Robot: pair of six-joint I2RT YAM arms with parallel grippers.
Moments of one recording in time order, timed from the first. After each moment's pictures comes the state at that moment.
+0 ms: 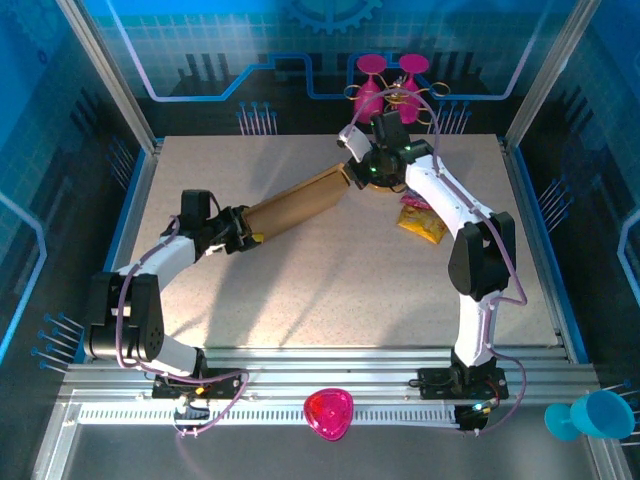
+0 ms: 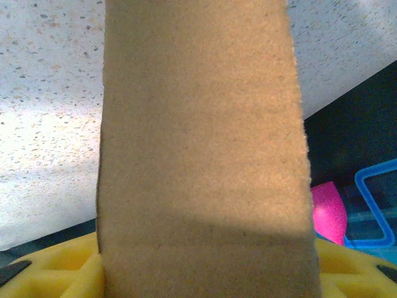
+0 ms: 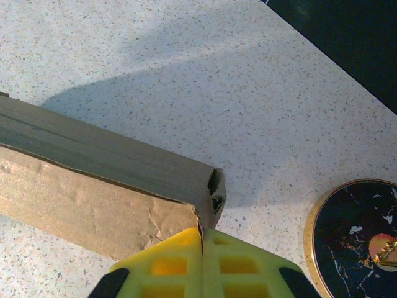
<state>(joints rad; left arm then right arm) 0.02 1.48 0.80 -0.11 0.64 -2.09 0.37 1.99 1.84 -0.66 -0.32 -0.39</state>
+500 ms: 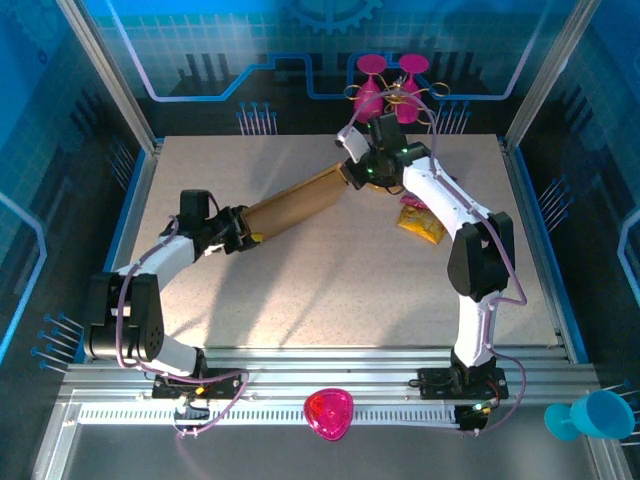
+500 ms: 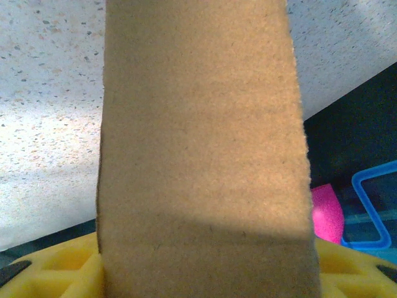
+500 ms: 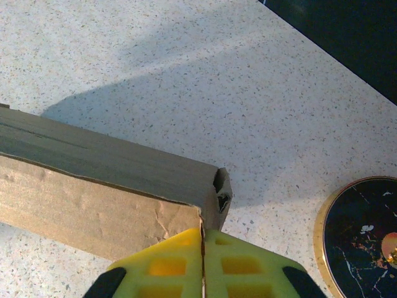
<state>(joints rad) 0.02 1.48 0.80 -0.12 0.64 -2.09 0.39 1.99 1.82 -0.63 -0.30 -0.33</state>
